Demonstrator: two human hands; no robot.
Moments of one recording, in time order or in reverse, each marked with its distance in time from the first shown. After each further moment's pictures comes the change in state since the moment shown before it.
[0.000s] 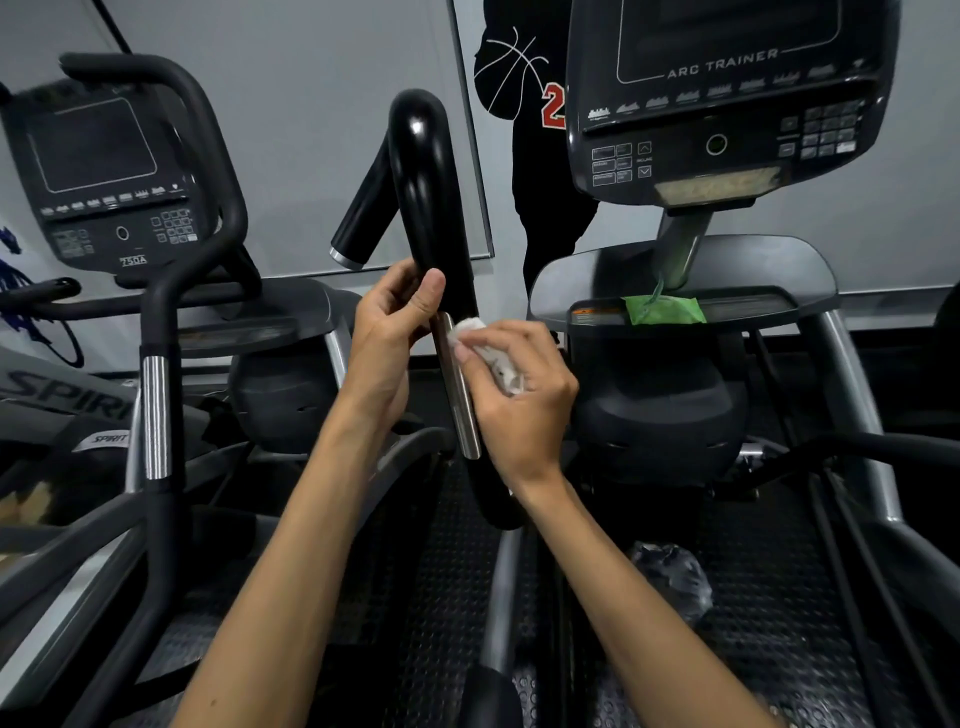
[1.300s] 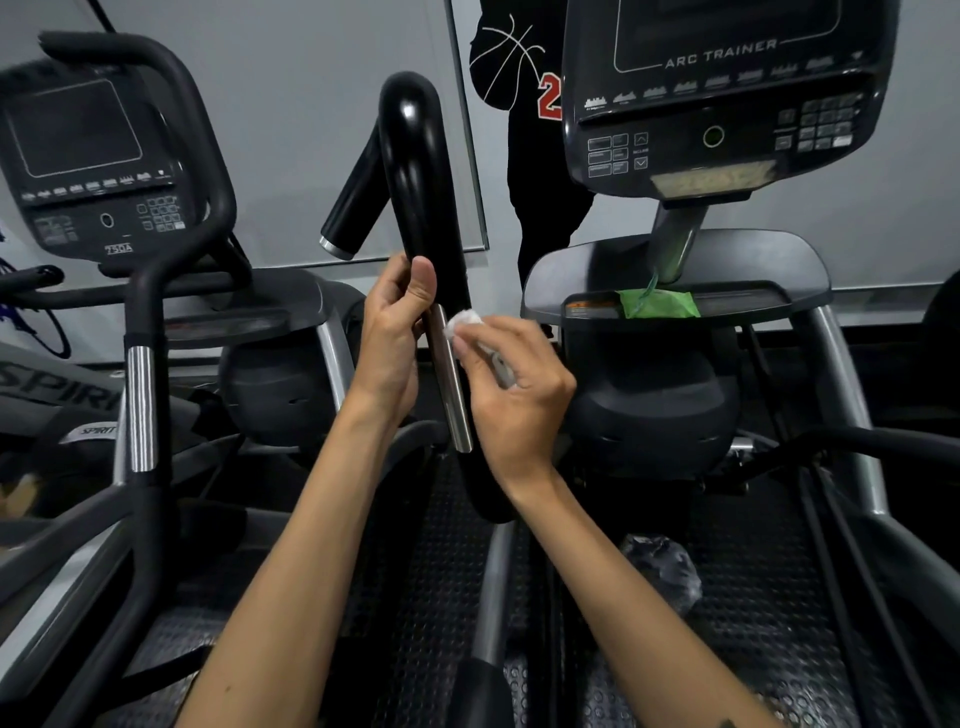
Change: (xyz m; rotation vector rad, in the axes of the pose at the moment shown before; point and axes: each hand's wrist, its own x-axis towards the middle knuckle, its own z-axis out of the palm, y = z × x) left_hand 0.003 -0.016 0.009 -0.045 0.018 -0.024; right_hand -0.002 0.008 0.000 -0.055 0.018 -0.092
